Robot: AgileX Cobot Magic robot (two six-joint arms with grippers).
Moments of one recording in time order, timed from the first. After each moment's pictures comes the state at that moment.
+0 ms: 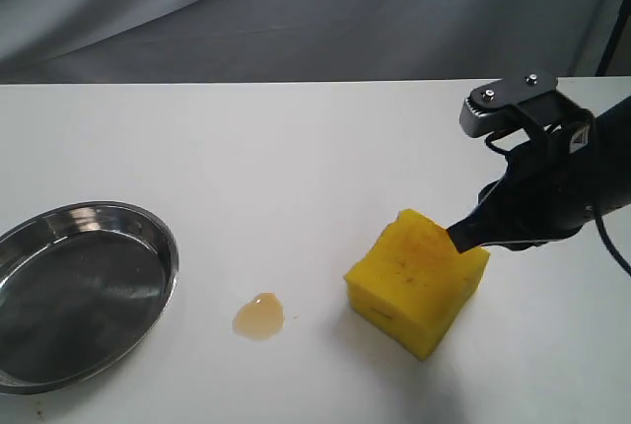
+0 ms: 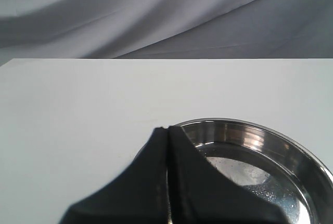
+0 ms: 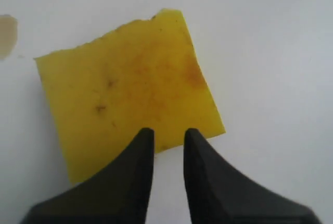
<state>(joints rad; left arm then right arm) 0.01 0.00 0.00 0.16 0.29 -0.15 0.34 1.45 -0.87 0.22 0.66 -0.32</state>
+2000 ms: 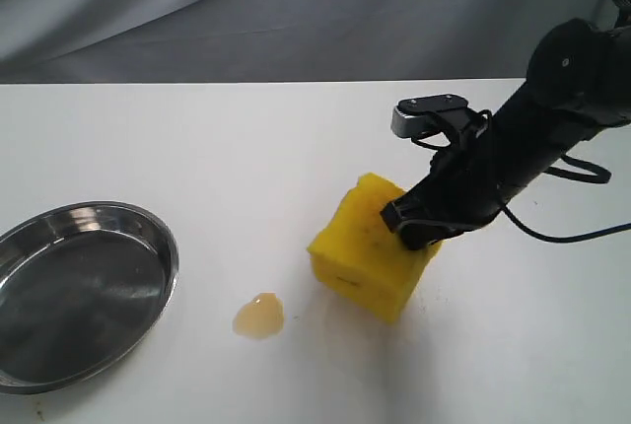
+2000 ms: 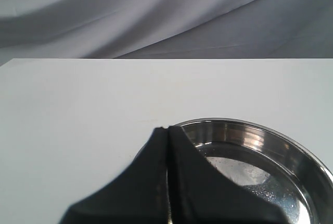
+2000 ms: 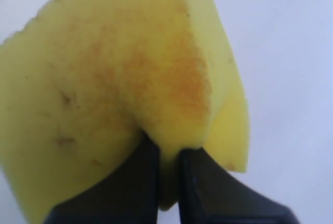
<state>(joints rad) 0.01 0.00 0.00 0.16 0.29 -0.15 0.34 1.78 -1.10 0.46 0.78 -0.46</state>
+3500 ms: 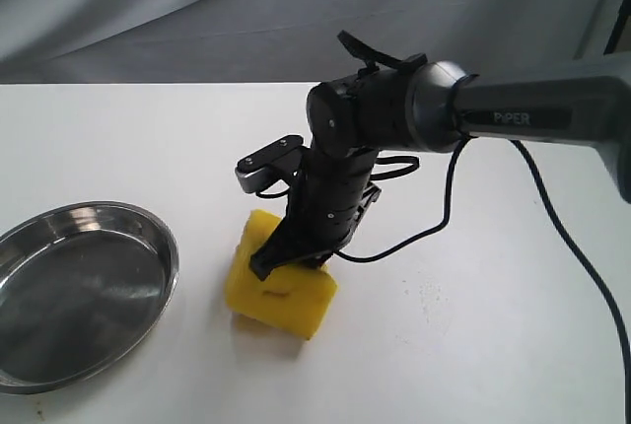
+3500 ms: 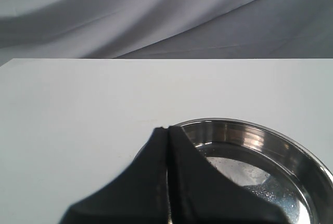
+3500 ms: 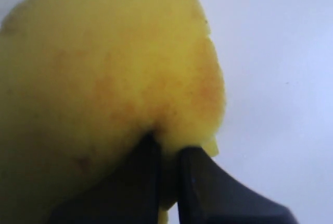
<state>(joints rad) 0.01 0.00 0.00 0.16 0.29 -0.15 0.68 2.17 -1.52 0.12 0.86 -0.16</state>
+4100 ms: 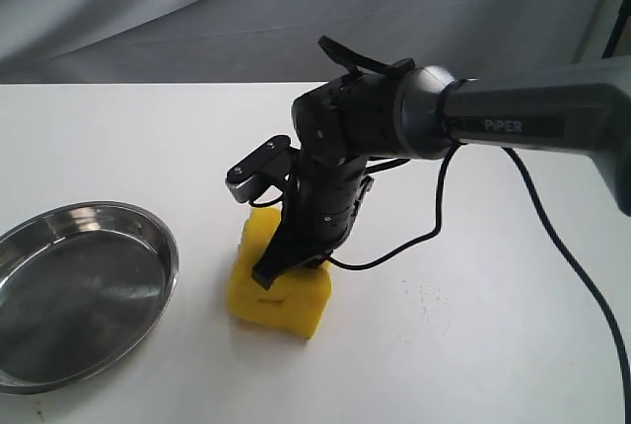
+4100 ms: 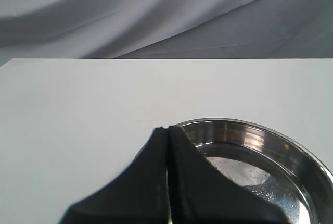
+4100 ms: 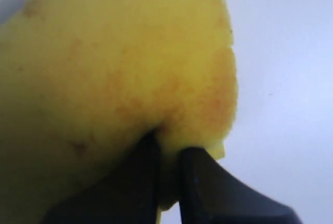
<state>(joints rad) 0.01 0.00 0.00 0.16 0.29 -0.15 0.72 2.16 -1.52 0.02 0.85 -0.18</state>
